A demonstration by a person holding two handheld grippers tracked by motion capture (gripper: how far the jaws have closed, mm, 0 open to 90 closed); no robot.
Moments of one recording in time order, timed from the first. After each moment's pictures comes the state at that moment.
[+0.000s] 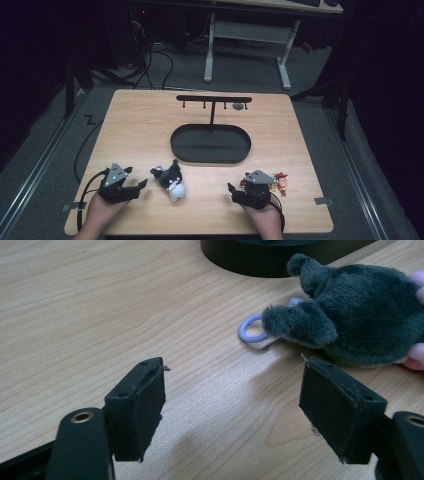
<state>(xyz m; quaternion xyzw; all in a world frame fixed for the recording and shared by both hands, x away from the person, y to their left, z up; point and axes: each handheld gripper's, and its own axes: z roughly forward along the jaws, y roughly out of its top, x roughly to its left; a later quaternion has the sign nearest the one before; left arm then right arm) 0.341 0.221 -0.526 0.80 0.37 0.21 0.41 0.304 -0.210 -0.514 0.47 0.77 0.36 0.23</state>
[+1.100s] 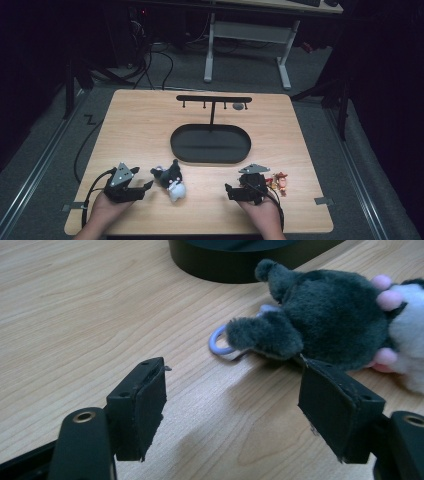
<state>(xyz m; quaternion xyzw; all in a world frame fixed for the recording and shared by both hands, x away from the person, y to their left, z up) 0.342 0.207 -0.523 0.82 0.34 0.19 0.42 0.319 -0.198 -0.493 0.51 0.79 0.29 0.17</state>
